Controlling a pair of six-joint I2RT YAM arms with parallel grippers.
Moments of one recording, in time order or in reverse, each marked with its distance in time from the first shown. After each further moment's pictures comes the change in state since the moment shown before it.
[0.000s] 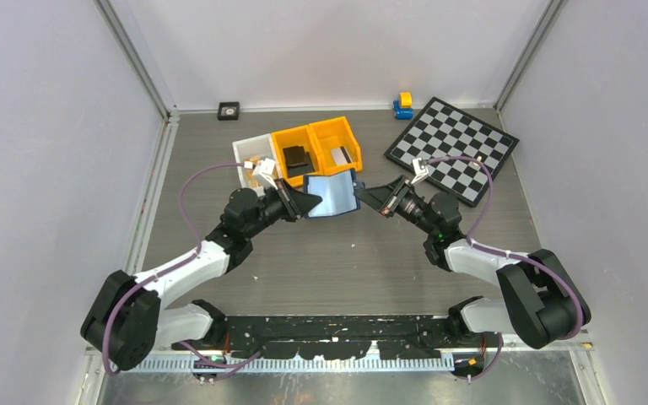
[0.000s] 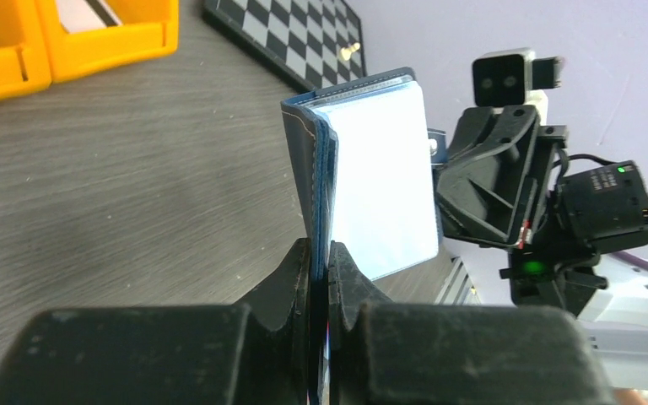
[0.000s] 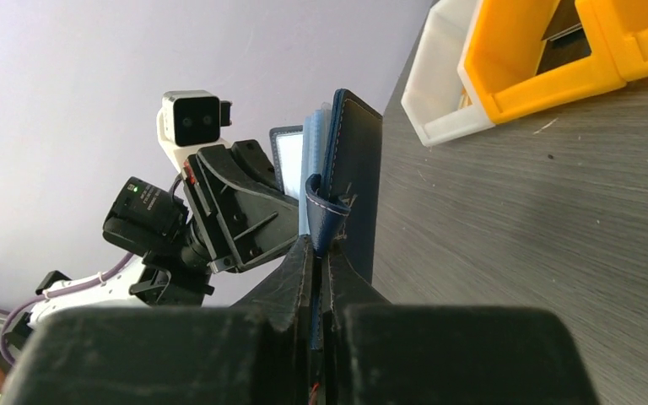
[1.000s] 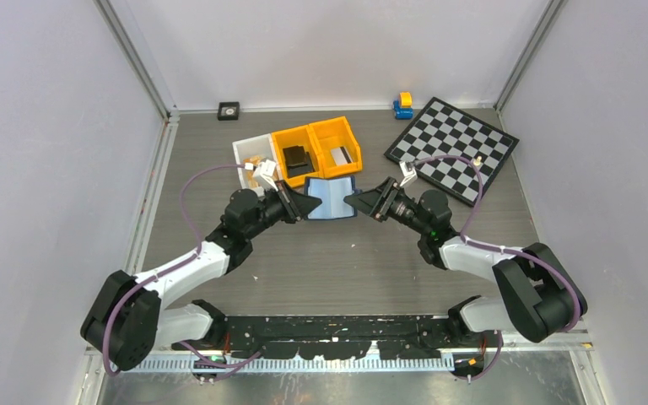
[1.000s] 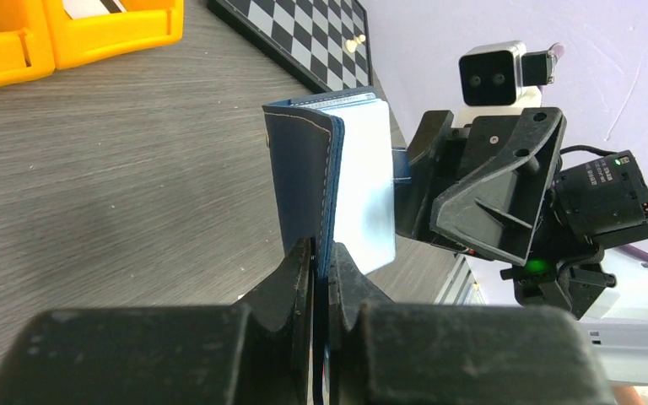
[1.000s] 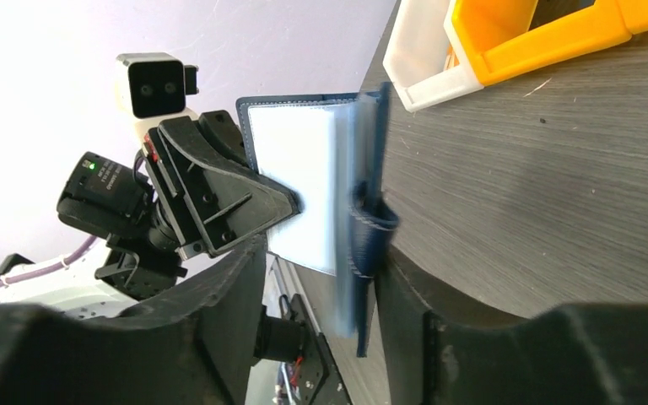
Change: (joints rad) left arm 0.000 0.025 -0.003 -0.011 0.007 -0.001; right arm 0.054 0.040 0.030 -0.096 -0.002 -0.065
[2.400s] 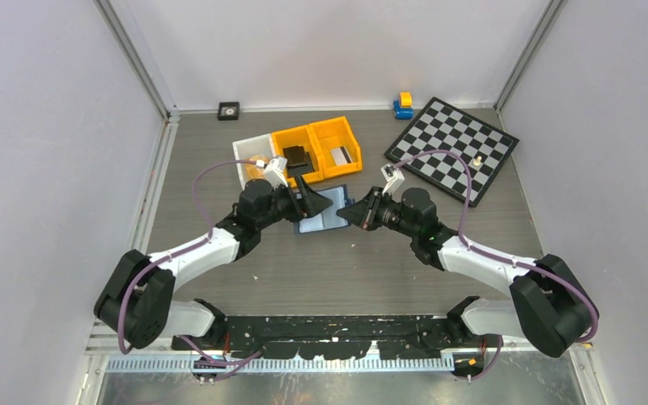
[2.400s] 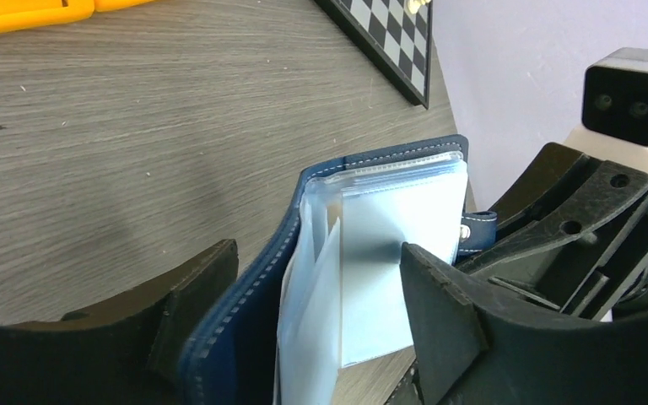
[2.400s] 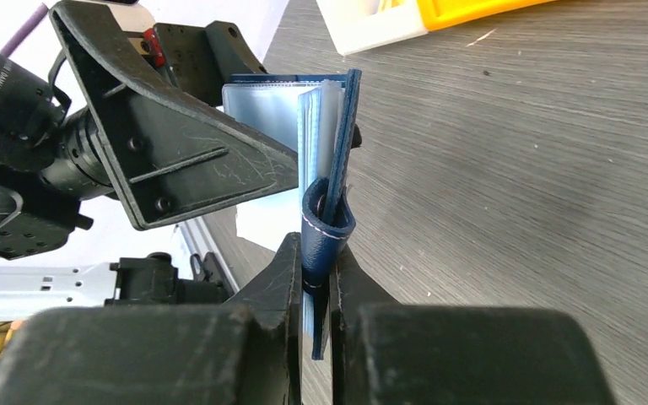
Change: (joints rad) left arm 0.000 0.115 0.087 -0.139 -0.015 0.004; right arm 0.146 -0.092 0.094 -0.398 0.134 -0.283
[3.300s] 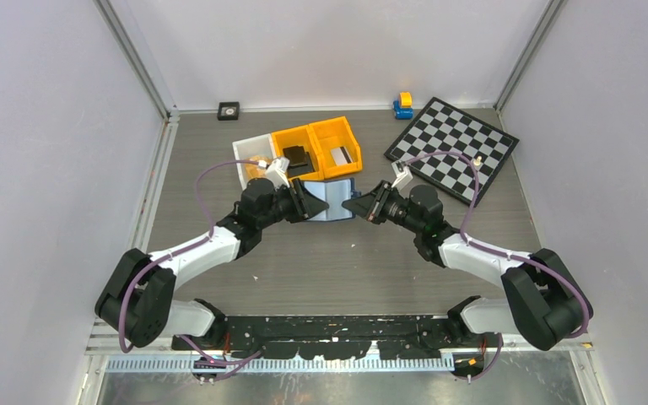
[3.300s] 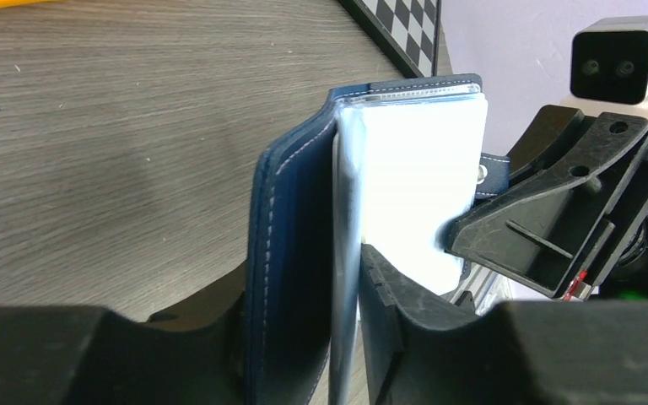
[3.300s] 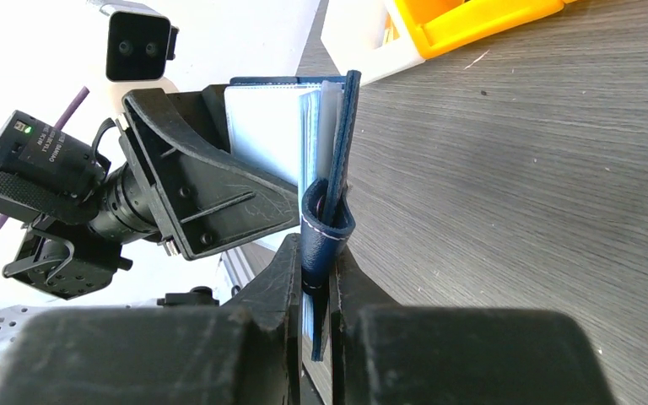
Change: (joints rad) left arm 0.000 0.025 0.026 -0.045 0.019 0.004; right arm -0.085 0.044 -0.019 0.108 -0.038 0.146
